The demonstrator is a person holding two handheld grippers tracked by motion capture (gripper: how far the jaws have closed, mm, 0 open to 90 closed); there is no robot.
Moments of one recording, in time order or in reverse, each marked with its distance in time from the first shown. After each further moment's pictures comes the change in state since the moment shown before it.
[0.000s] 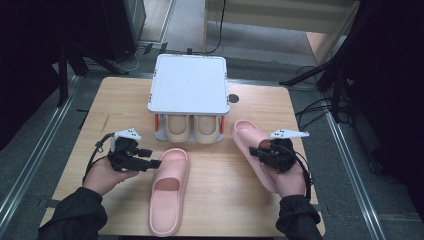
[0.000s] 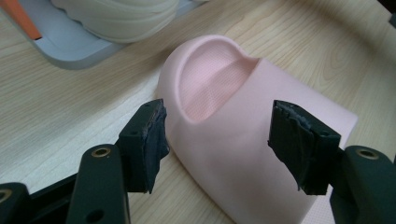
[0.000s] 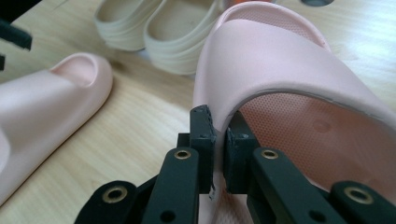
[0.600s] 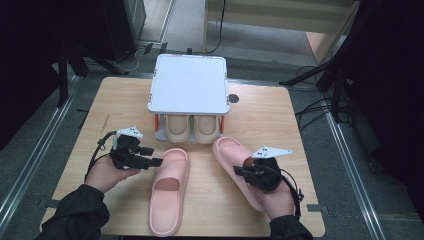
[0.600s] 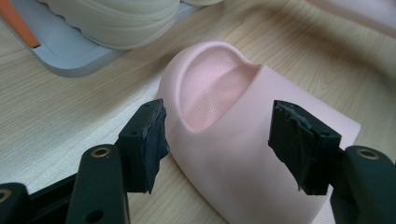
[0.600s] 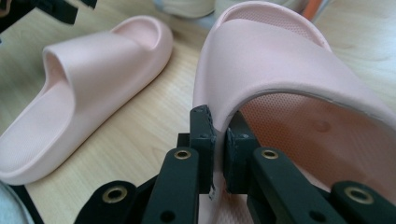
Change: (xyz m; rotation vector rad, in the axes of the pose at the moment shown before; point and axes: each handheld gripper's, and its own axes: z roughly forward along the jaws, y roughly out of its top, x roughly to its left) left arm 0.001 0.004 0.002 -0.002 0.001 0.004; right arm 0.052 -0.026 0.006 0.057 0.091 -0.050
